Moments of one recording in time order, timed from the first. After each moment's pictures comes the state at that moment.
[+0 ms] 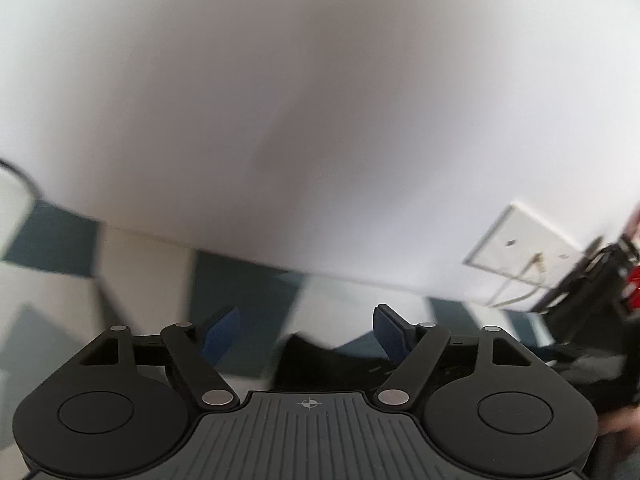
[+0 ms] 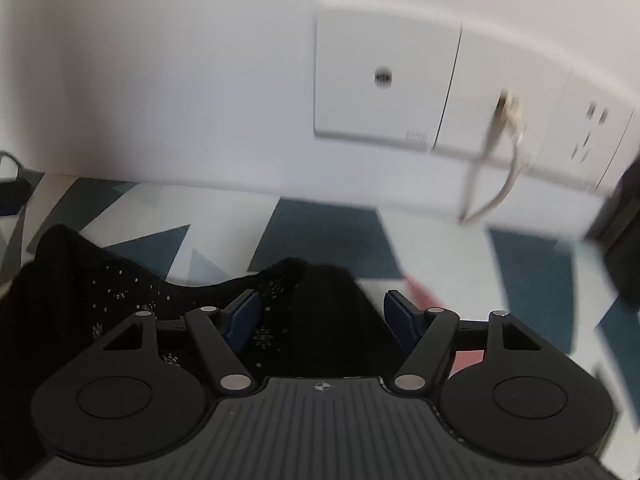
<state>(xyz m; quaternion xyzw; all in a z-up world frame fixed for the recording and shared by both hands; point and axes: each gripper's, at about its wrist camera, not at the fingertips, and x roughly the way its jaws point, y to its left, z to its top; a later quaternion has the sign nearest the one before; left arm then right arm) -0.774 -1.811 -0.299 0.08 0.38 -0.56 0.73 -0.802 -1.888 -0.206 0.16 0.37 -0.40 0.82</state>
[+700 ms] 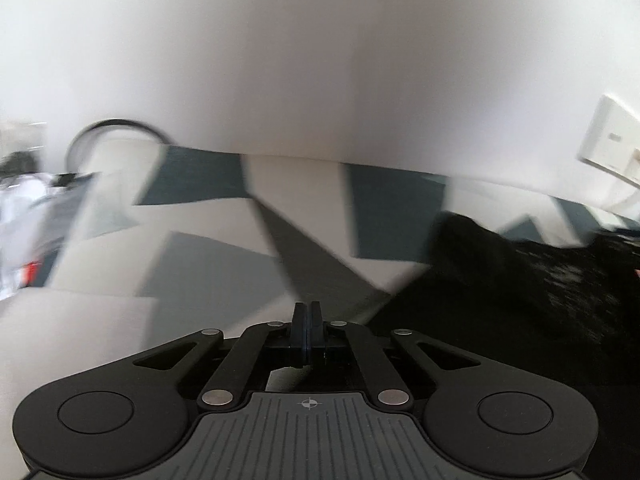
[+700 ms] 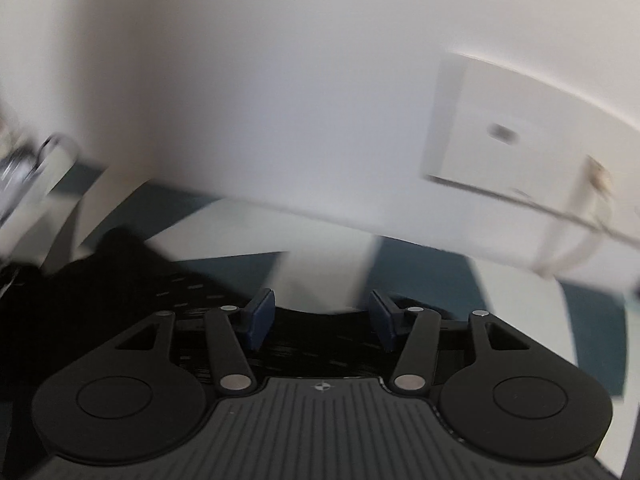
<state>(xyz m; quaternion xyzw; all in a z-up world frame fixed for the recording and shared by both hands) -0.762 -1.765 -0.335 0.20 0.36 -0.43 0.80 -0.769 -1.866 -0.213 0.13 0.35 -0.35 0.86</state>
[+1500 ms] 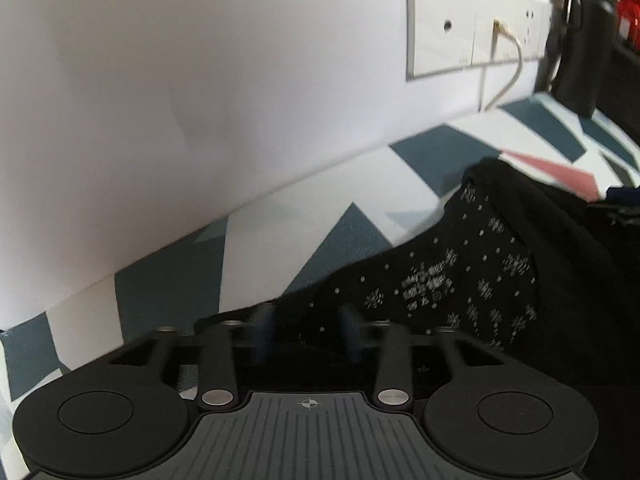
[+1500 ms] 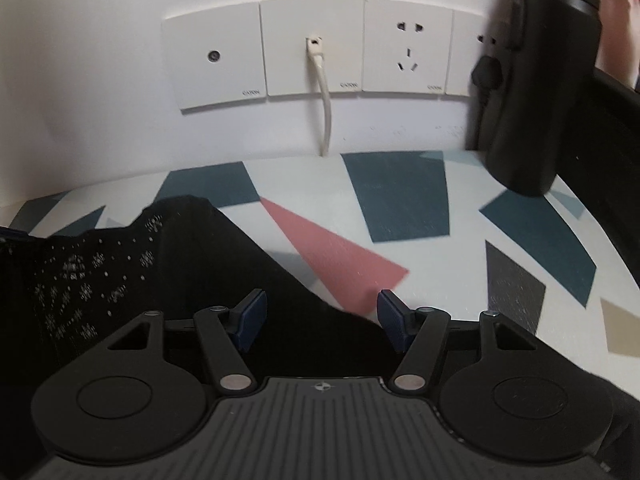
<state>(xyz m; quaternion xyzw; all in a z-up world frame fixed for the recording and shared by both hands) -0.873 -1.893 -0.323 0.39 0.27 -0.60 0.64 -0.898 -1.864 -0.227 0.22 0.33 -0.49 0.78</state>
